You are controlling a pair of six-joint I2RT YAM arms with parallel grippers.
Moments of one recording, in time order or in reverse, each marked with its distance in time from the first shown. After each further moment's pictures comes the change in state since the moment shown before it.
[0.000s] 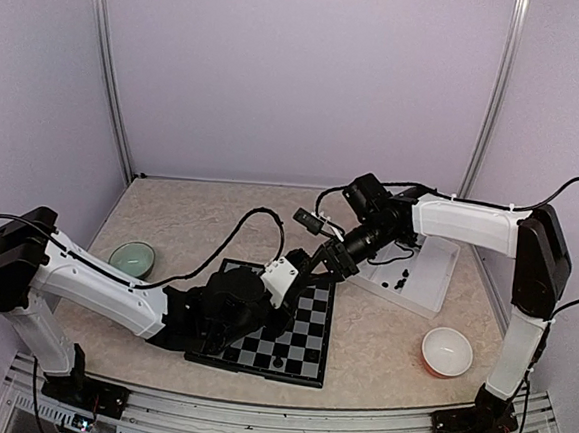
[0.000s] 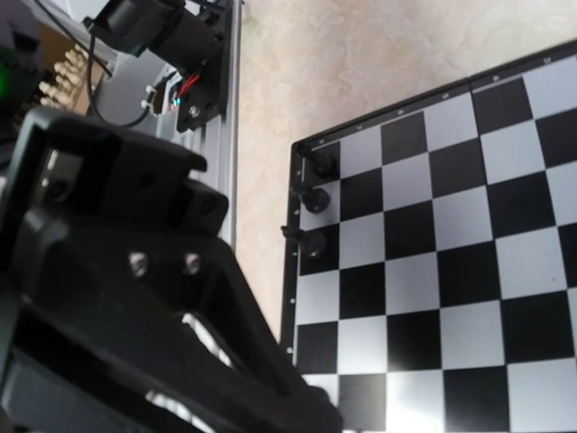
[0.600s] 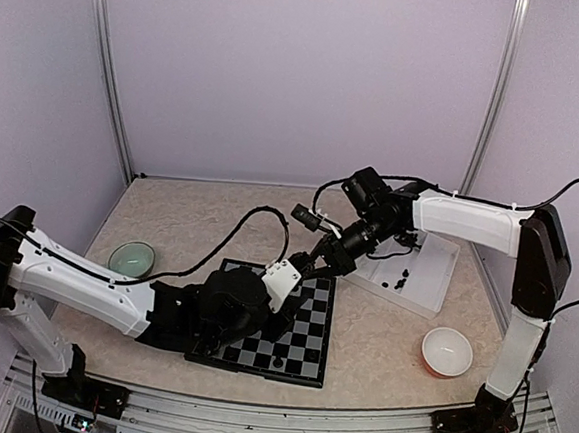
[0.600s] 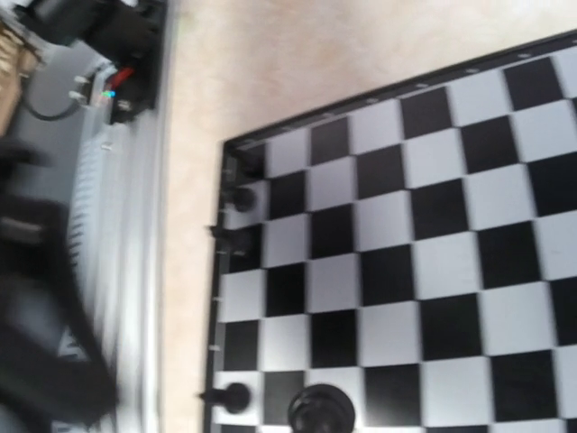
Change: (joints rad) left arm -0.048 -0.065 0.047 -0.183 -0.037 -0.008; right arm 0.005 0.000 0.039 -0.009 0.121 -0.043
